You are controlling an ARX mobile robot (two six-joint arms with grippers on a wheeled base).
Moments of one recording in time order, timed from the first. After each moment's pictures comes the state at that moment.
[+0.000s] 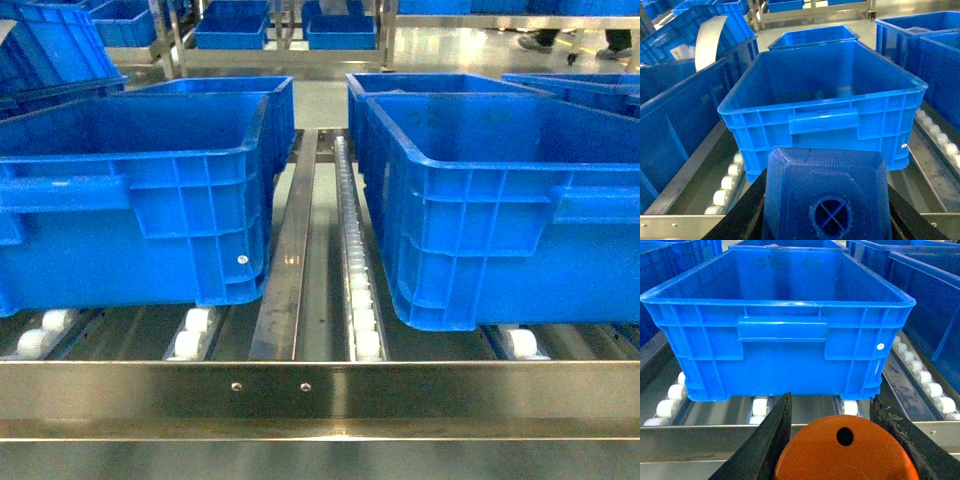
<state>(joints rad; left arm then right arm) -0.23 0.56 0.31 0.08 -0.30 0.11 0.10 0.83 0.17 0.46 0.16 -0.02</state>
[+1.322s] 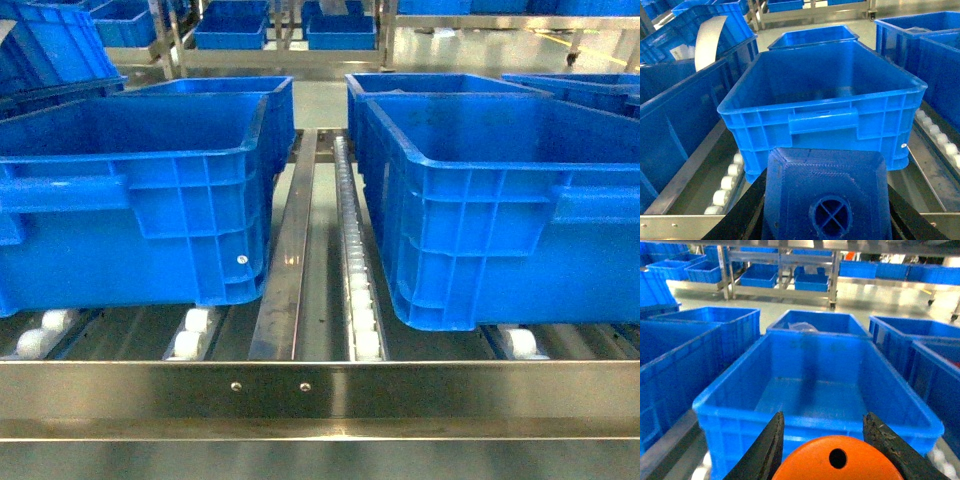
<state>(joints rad) -0.23 0.56 0.31 0.08 -0.30 0.11 0.07 0.99 0.39 0.57 -0.03 -0.05</state>
